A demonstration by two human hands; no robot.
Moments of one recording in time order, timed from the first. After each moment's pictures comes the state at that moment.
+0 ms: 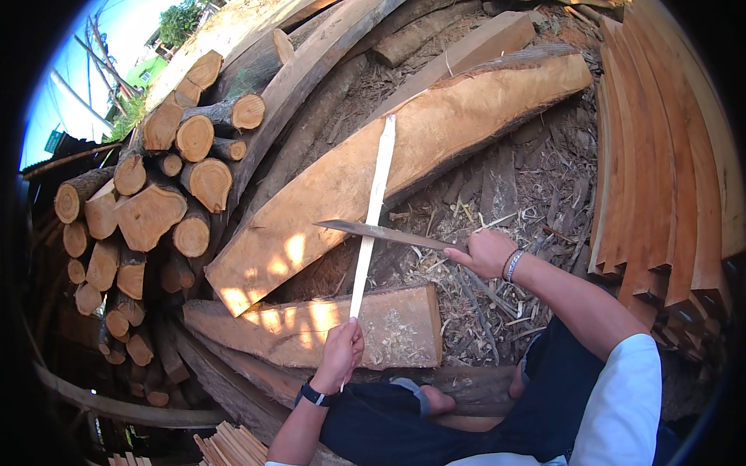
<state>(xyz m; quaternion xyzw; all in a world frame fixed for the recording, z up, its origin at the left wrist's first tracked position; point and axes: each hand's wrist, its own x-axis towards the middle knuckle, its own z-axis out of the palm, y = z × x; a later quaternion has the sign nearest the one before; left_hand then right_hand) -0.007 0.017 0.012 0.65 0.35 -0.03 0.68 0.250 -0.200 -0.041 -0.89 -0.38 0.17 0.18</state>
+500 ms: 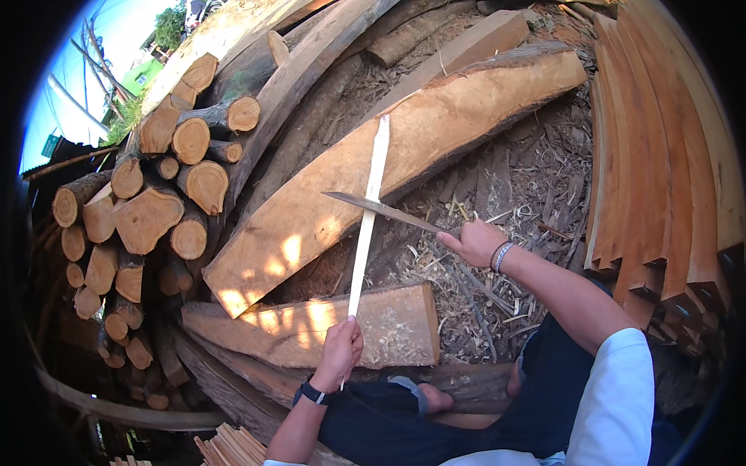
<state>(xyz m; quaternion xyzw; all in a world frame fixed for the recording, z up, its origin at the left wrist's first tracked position) -0.007 0.015 0.007 0.67 0.34 -0.02 0.66 0.257 -0.192 -0.047 -0.90 -0.33 0.16 0.22</state>
